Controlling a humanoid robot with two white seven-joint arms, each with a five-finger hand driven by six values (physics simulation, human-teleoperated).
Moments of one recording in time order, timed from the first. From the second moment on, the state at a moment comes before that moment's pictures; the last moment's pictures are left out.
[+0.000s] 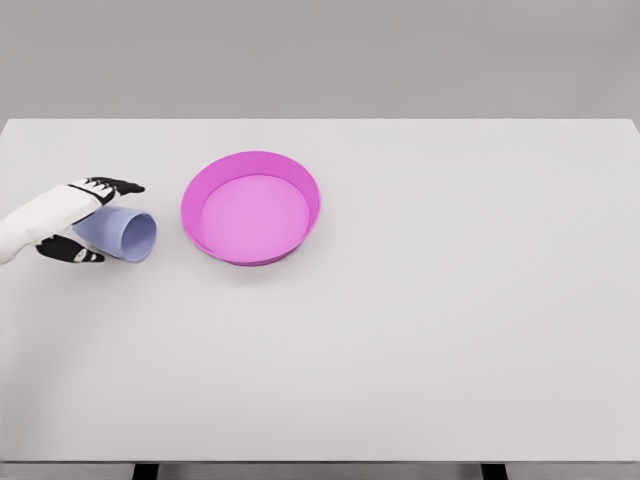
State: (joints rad) left arm -0.40 0.85 -0.49 -1.18 -0.34 -0.61 -0.17; right arm -0.03 0.00 -0.09 -0.05 -0.12 -0.06 0.09
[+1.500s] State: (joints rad) left arm -0.43 0.62 -0.51 -1.29 0.22 -0.61 -0.21; right arm -0.03 0.00 -0.09 -0.05 -0.12 -0.06 0.09
